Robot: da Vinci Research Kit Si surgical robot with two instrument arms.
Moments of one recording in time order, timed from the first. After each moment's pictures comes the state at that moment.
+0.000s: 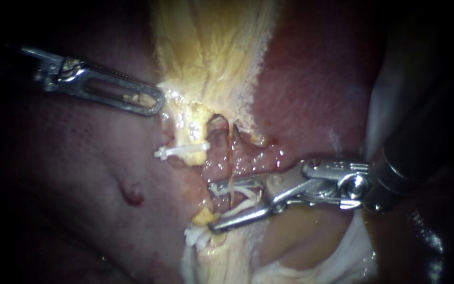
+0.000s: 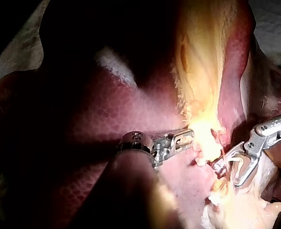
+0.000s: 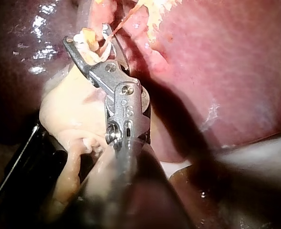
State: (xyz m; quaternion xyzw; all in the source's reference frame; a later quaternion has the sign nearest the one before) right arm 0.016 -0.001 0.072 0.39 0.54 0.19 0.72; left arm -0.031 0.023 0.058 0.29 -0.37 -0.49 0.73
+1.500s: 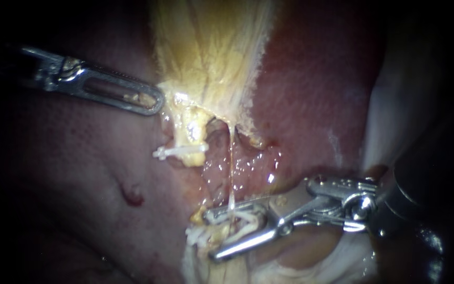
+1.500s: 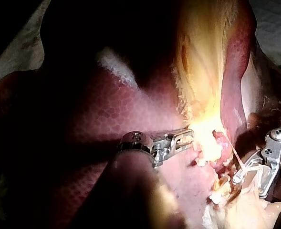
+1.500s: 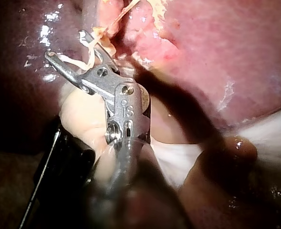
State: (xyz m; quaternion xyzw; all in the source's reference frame) right arm 0.015 -0.002 0.068 0.47 0.55 0.18 0.66; left arm -0.031 0.023 0.058 0.29 -0.37 -0.49 0.73
